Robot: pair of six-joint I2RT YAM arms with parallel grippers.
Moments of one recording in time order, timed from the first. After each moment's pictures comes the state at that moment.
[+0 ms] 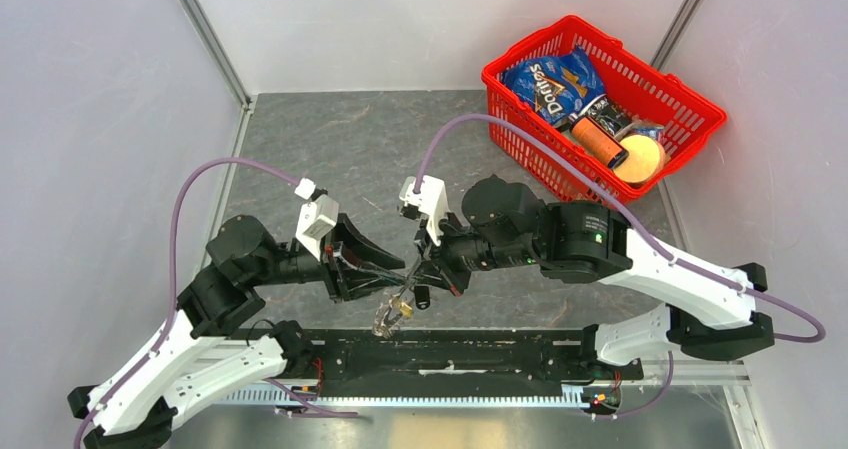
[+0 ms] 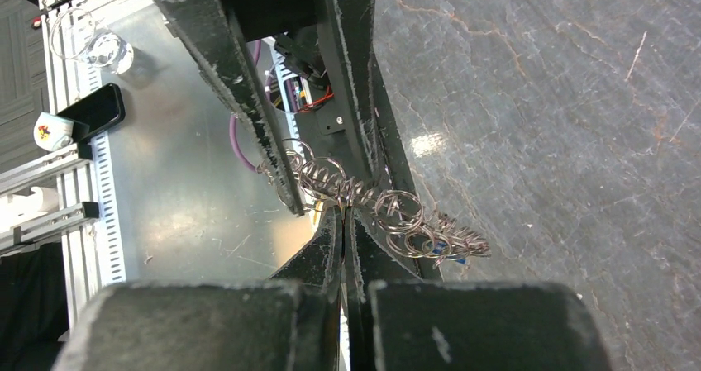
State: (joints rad) left arm -0.86 0.61 0.97 -0.31 0.62 -0.31; right arm 1.31 1.33 1.74 -0.91 -0.11 0.20
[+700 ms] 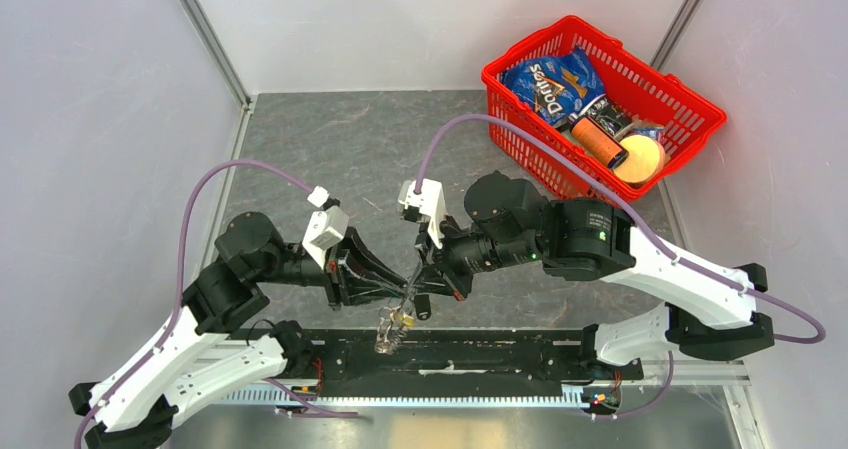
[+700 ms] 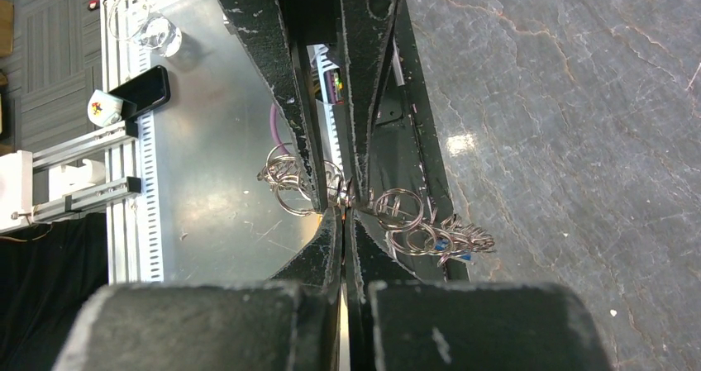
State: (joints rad) left arm -0.86 0.63 0.96 -0.32 0.77 -0.26; right arm 1.31 1.34 1.77 -0.93 -0.22 0.22
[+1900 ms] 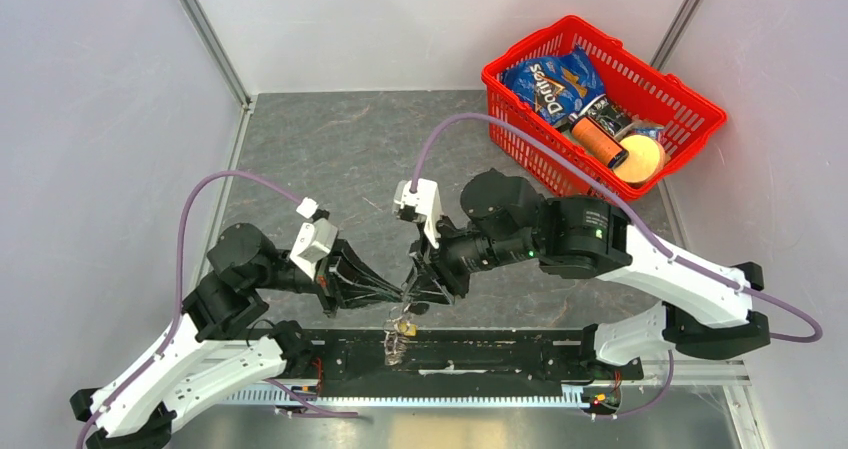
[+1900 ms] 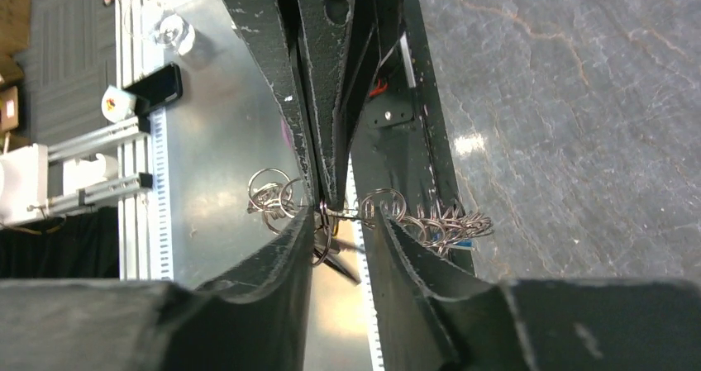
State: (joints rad) left arm -0.86 0.58 0.90 -0.25 0.83 -0.26; right arm 1.31 1.37 1.80 -0.95 -0.27 0.22
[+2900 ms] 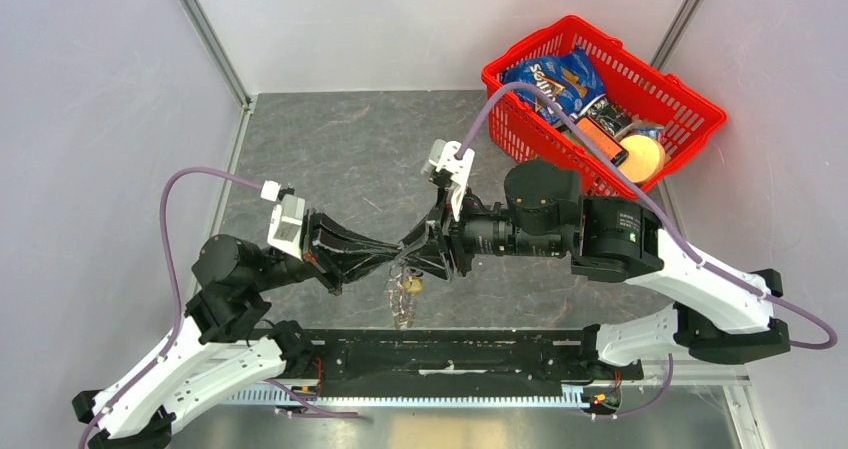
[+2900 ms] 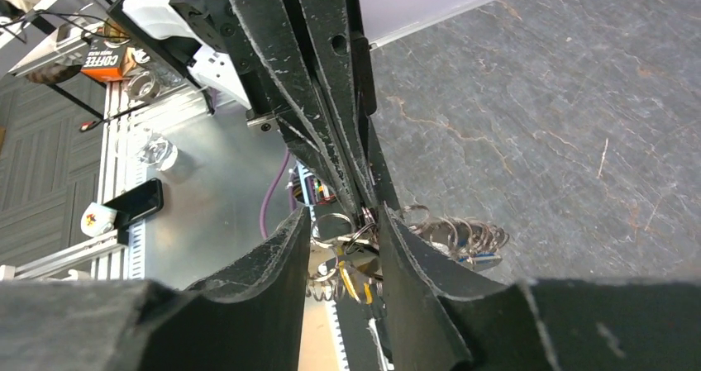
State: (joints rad) left arm -0.86 0.54 0.84 0.05 0.52 -0.38; right arm 1.31 1.28 1.79 -0.73 -0.08 0.24
